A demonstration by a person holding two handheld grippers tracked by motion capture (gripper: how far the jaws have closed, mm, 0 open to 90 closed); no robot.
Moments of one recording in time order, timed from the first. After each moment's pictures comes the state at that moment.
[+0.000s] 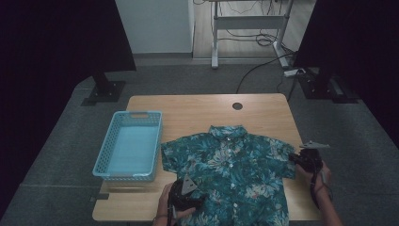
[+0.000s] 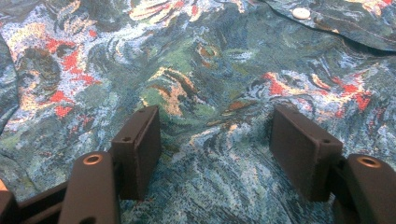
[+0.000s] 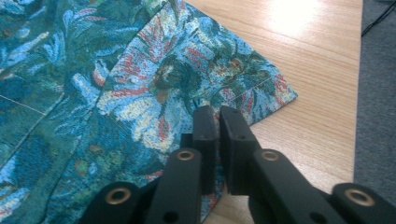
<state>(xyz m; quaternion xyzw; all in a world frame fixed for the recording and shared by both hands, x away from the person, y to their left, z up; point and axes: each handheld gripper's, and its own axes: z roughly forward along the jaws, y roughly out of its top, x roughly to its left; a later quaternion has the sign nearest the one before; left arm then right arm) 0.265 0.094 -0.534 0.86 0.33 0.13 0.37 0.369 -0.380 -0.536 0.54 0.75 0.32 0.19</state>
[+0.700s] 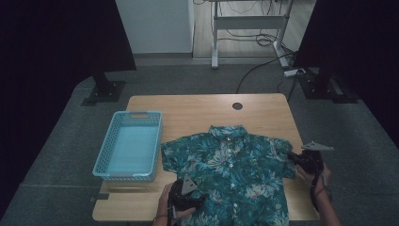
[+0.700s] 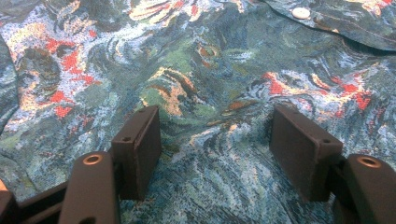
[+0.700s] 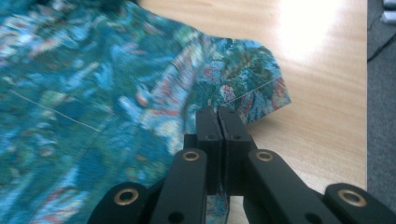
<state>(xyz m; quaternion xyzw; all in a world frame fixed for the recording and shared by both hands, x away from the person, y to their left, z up) 0.265 0.094 -0.534 0.86 0.33 0.13 0.37 0.355 -0.372 -0.518 0.52 0.74 0.37 0.20</state>
